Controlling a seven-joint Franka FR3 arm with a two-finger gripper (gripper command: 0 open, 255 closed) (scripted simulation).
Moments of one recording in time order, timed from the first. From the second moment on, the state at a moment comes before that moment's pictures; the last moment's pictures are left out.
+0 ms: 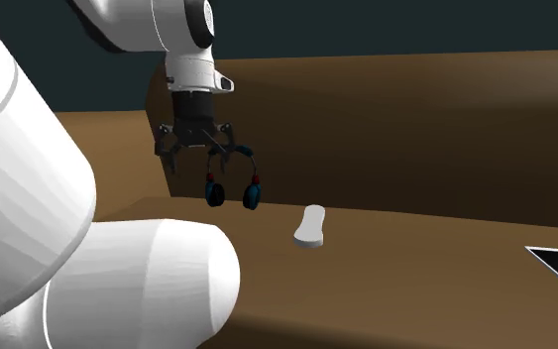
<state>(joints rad) -0.13 -0.63 -0.10 -2.48 -0.08 1.76 -0.14</state>
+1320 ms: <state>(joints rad) -0.30 -0.09 -0.40 -2.28 -0.06 2.18 -0.31</state>
